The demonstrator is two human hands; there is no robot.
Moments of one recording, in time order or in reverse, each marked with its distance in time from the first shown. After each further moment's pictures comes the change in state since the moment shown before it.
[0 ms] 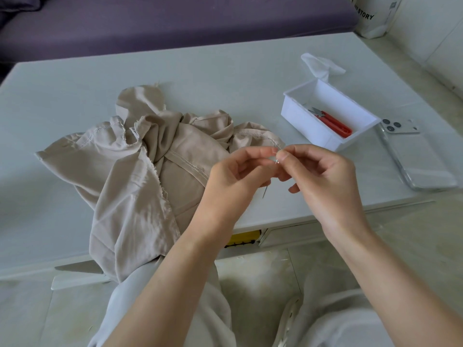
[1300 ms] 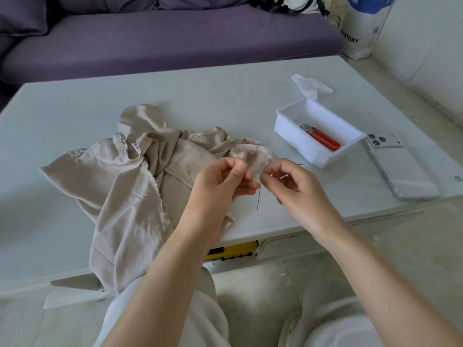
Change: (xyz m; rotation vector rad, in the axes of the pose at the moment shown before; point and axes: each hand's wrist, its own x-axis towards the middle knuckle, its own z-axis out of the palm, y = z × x) left_hand 0.008 0.001 -0.011 -0.083 0.100 -0.009; right_hand 0.012 0.024 -0.004 -0.181 -0.239 -0.057
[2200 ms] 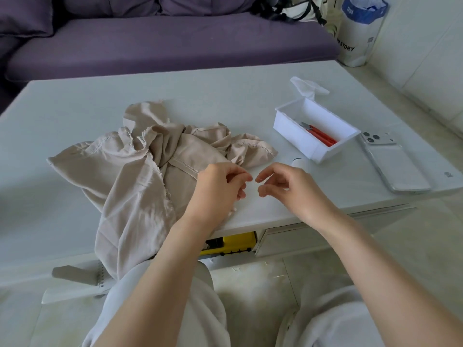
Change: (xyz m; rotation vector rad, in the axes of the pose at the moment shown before) left_hand 0.000 -0.011 -0.013 0.735 0.029 0.073; right_hand 0.000 0.022 -0.005 -0.239 -0.127 0.048
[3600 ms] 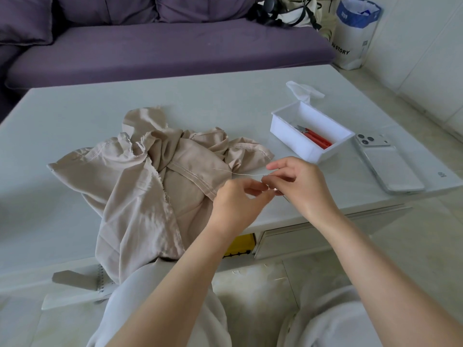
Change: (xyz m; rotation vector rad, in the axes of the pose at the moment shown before) left_hand -0.008 0.005 0.032 0.057 -0.082 -0.085; right_hand 0.002 -0.005 -0.004 0.160 0.250 0.056
